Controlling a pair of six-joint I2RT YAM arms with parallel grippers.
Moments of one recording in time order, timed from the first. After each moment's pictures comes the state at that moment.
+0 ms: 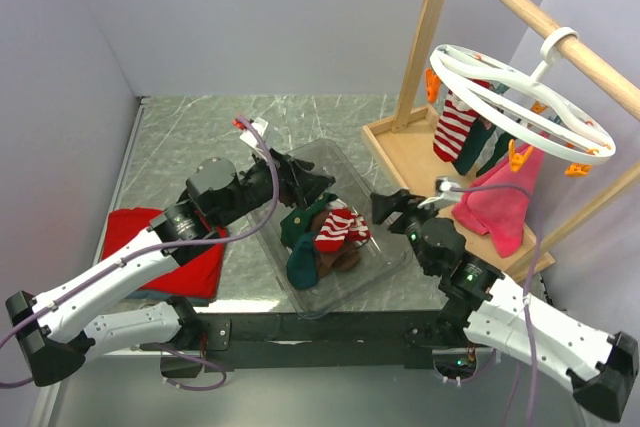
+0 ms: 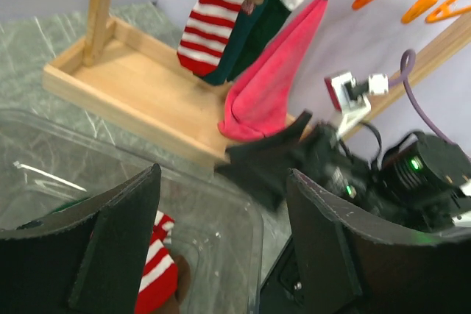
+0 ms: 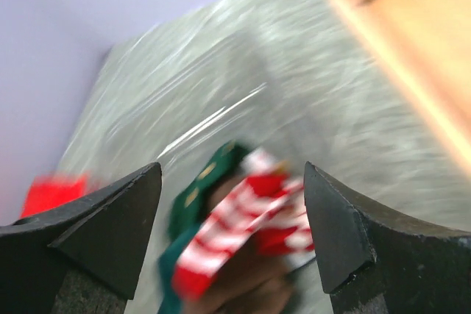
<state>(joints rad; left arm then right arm) -0.89 0.99 1.02 0.00 0.04 -0.48 0.90 0.62 0.47 -0.01 0.59 0.64</state>
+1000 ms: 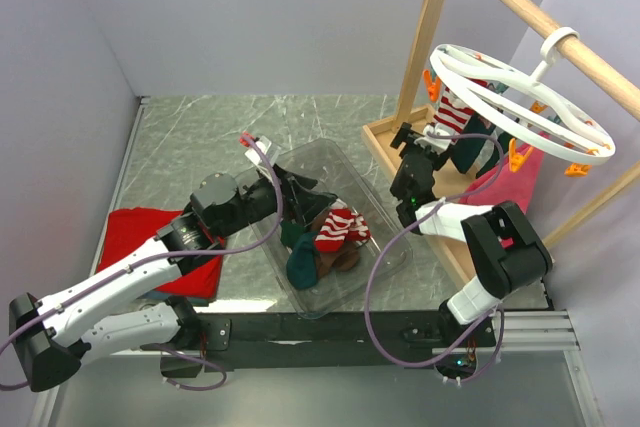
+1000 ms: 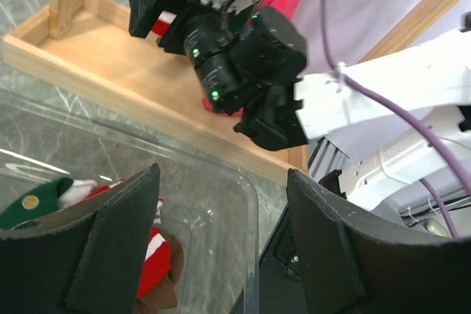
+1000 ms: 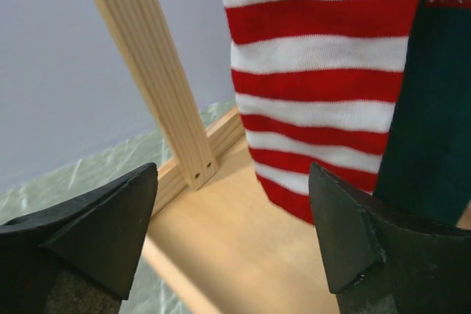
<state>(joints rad) -0.88 0.96 0.85 0.12 0.13 -0.50 0.41 1.56 0.63 1.10 0.87 0.05</state>
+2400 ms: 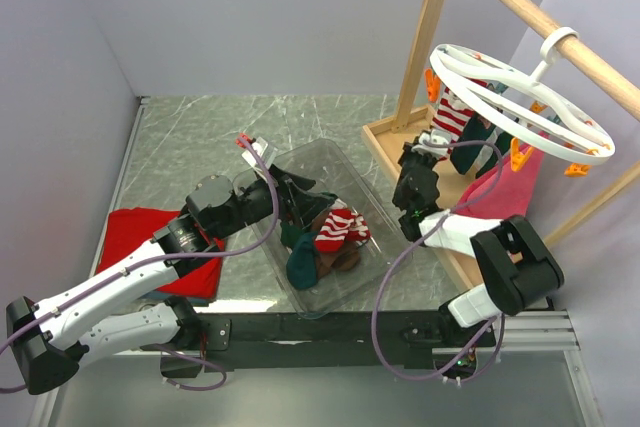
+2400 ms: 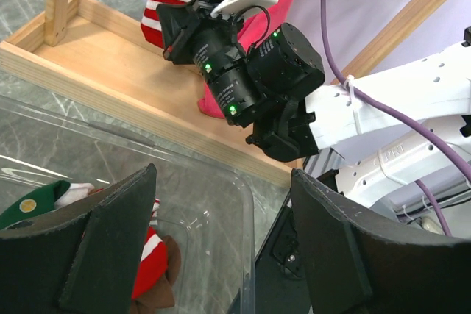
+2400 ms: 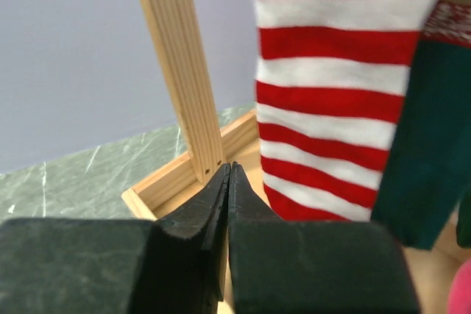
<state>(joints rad) -0.88 0.93 0.84 0.12 0.14 -0.49 0.45 1.49 0.57 1.17 0.81 -0.07</state>
